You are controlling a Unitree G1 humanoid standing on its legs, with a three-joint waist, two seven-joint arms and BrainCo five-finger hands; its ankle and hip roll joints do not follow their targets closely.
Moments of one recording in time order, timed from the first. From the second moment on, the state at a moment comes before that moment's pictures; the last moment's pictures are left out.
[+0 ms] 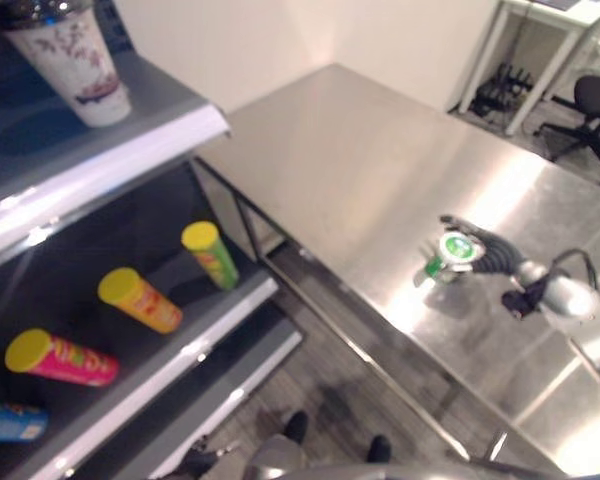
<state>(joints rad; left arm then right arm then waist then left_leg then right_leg) 0.18 0.27 -0.05 1.03 -0.10 -0.08 0.05 -0.28 -0.93 0.32 0.18 0.24 -0.12 0.19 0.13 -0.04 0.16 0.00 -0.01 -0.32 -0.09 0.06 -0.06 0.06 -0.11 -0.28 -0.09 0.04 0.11</state>
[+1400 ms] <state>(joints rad) 0.14 0.28 0.00 1.07 -0.15 -0.05 0.08 -0.50 -1.10 0.06 -0.34 0.20 -0.21 0.02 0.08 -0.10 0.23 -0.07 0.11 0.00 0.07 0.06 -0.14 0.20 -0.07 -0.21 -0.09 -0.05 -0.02</state>
